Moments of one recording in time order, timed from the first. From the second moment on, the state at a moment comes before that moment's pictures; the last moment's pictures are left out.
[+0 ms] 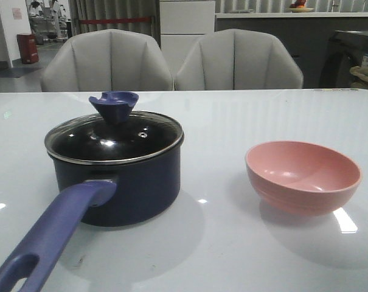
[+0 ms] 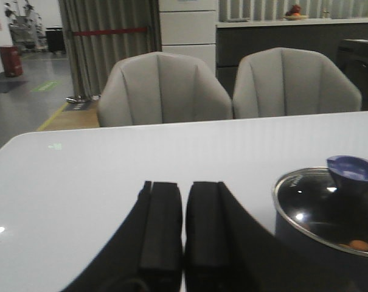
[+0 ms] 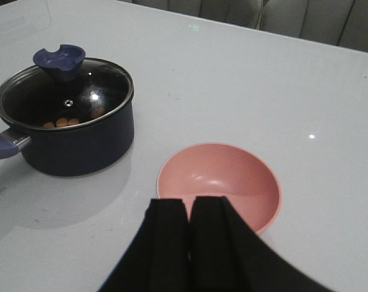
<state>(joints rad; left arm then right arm) -0.09 0.01 -0.12 0.02 0.17 -0.02 0.33 0.43 -0.29 0.41 0.25 -0.41</state>
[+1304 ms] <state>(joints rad) -0.04 -0.01 0.01 0.02 -0.06 -0.02 0.33 0.43 -0.29 0.41 0.25 -0.41</state>
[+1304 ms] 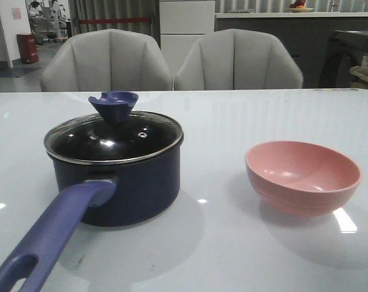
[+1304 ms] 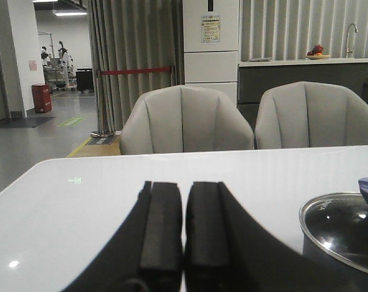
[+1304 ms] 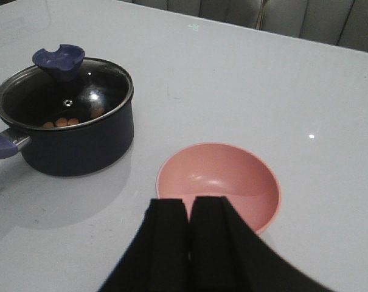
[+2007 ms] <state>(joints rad) -0.04 -0.01 0.01 0.02 -0.06 -0.02 0.24 0.15 -0.10 0.04 0.17 -0.06</state>
